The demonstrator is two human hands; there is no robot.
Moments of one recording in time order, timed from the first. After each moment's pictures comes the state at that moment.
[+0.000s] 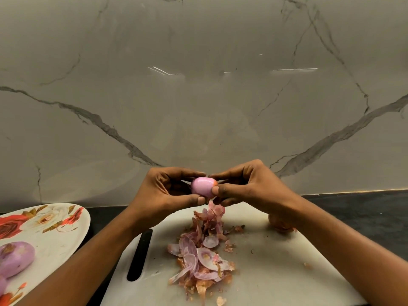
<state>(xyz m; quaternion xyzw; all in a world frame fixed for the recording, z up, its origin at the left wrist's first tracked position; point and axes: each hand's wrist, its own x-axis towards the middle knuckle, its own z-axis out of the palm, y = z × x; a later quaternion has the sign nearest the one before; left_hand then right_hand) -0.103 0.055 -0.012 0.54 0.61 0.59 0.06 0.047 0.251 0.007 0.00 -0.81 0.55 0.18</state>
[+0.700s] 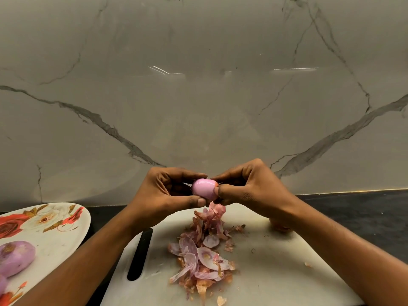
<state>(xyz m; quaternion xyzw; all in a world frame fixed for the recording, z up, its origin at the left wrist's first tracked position) -0.101 0.054 -0.009 0.54 0.60 0.58 0.07 0.050 0.243 0.005 0.00 -0.84 0.49 0.23</state>
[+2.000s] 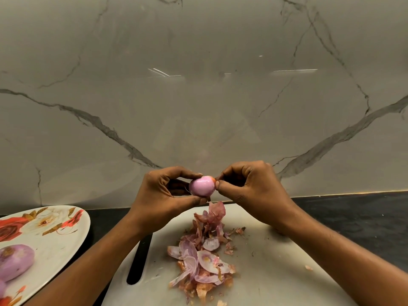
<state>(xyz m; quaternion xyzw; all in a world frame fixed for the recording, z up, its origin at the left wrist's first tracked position) -0.104 0.061 -0.016 0.55 0.62 0.56 -0.07 0.042 0.243 -0.004 -0.02 -0.86 0.35 0.36</state>
